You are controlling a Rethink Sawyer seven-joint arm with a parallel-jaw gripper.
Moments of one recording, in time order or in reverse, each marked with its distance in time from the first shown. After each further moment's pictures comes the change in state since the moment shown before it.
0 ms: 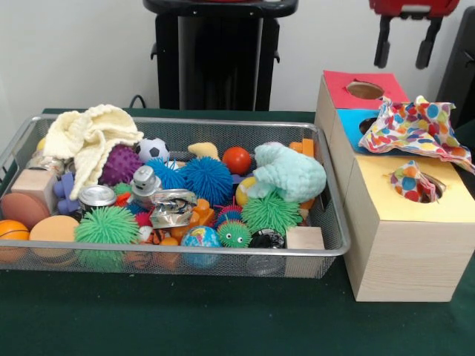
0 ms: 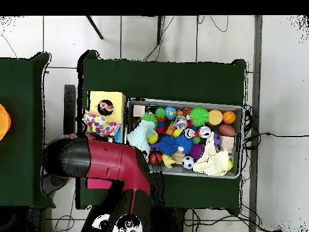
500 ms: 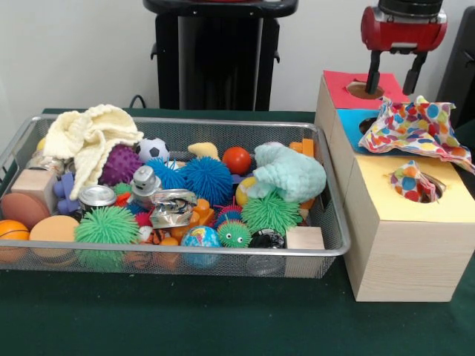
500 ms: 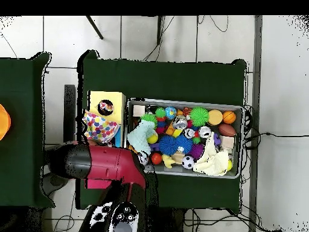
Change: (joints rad) arm -0.007 0.058 0.053 0.055 -0.025 -0.058 0.000
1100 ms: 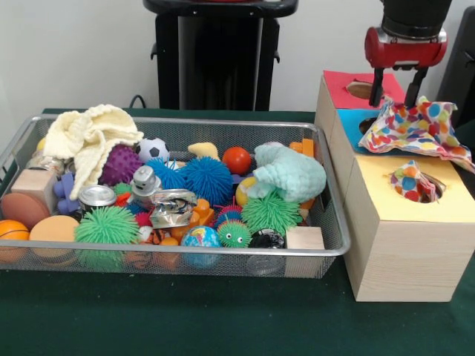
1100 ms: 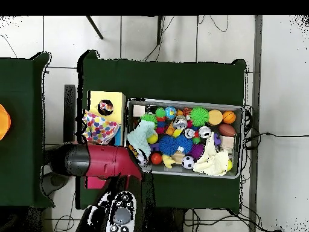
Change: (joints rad) arm -0.019 0.043 0.059 0.001 -0.024 0.000 0.000
